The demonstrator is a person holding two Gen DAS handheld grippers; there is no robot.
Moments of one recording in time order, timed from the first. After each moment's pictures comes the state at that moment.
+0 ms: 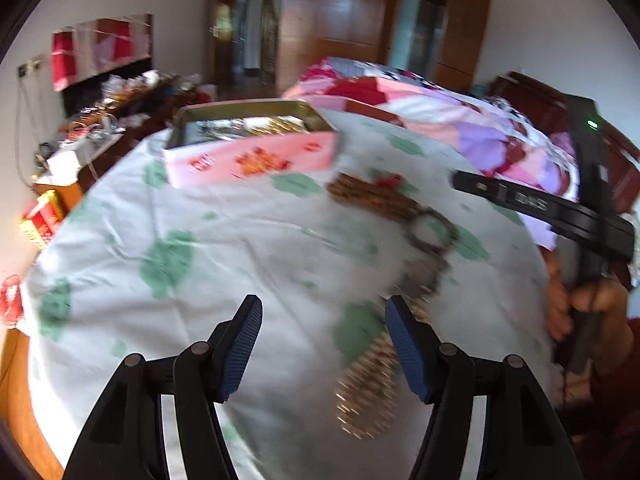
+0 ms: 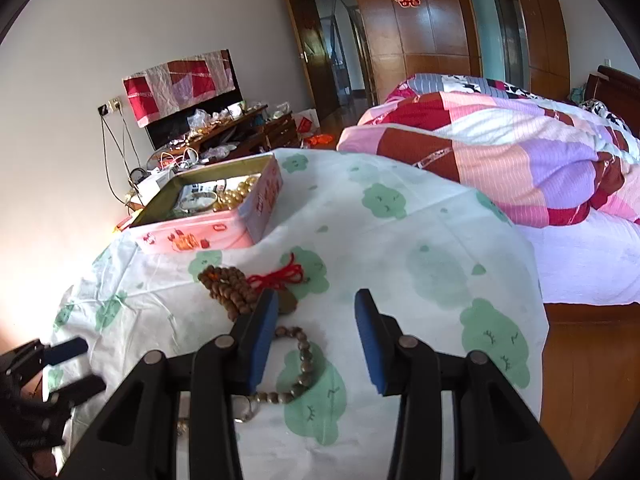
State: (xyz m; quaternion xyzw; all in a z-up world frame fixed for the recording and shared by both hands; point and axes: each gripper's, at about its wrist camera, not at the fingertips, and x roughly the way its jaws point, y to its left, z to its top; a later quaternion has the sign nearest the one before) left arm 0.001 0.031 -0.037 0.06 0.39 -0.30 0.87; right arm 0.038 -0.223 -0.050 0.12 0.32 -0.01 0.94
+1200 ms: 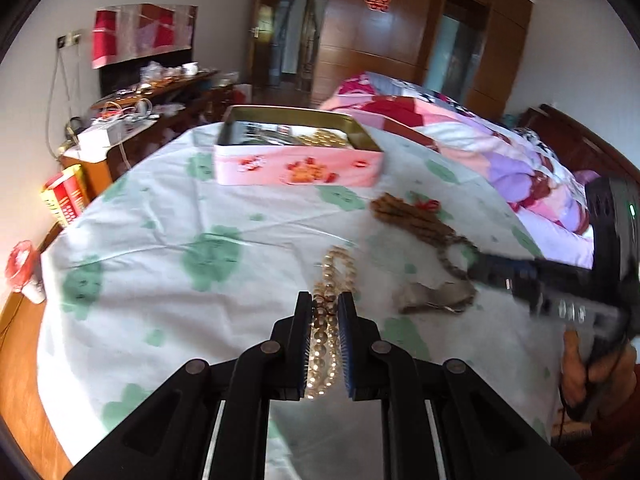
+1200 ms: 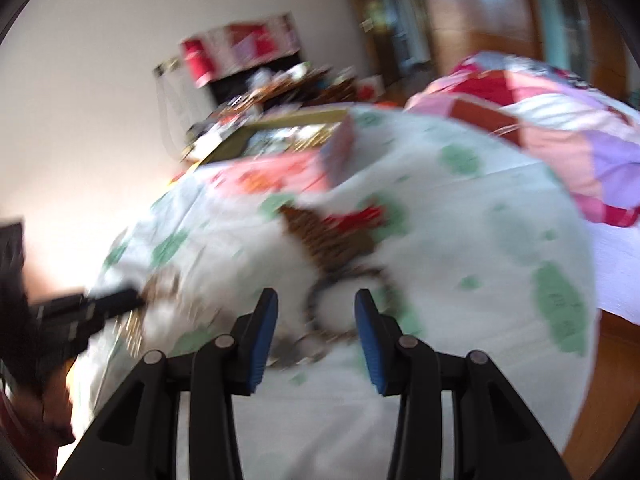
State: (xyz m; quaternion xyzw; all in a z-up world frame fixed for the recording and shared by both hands) left arm 0.010 0.059 -0.029 0.01 0.37 -0.23 0.90; right arm 0.027 -0.187 -0.063 0.10 0.38 0.14 0.91
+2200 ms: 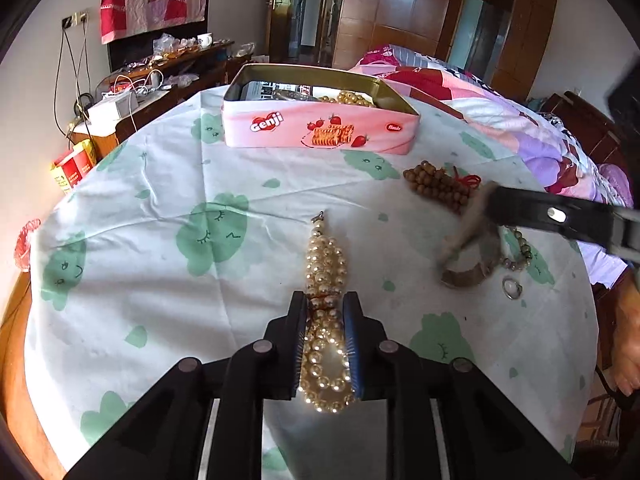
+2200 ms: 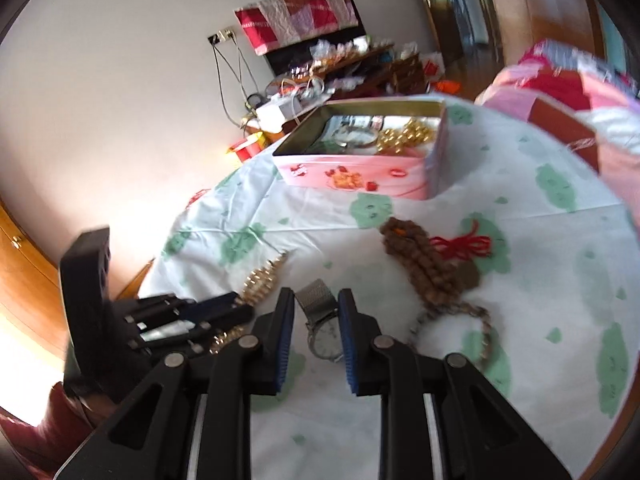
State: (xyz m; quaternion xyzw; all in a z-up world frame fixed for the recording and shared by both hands) left arm 0.037 0.050 -0.058 0.03 0.43 -0.20 0.88; right arm 0.070 -0.145 -0.037 0.11 0.41 0.24 0.87
